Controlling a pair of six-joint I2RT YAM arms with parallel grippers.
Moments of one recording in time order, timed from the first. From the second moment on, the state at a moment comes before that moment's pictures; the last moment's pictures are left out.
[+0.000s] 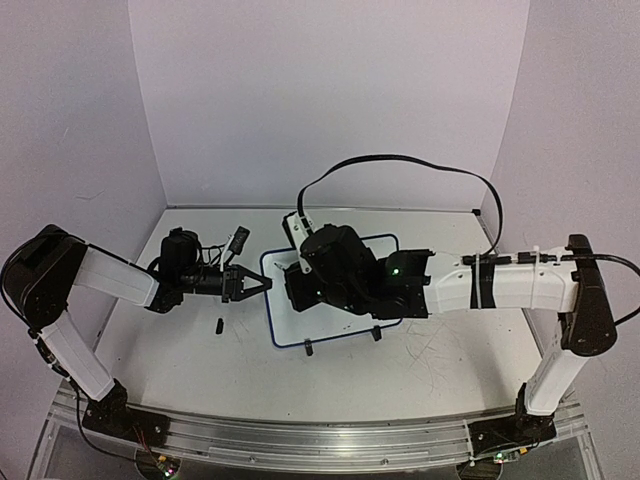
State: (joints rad) left arm -0.48 1.62 0.64 0.66 0.91 -0.34; right arm 1.20 1.77 1.41 -0.19 0.44 0.36
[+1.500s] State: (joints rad) left arm -0.48 1.62 0.64 0.66 0.91 -0.34; right arm 1.17 1.80 1.43 -0.22 0.47 0.43
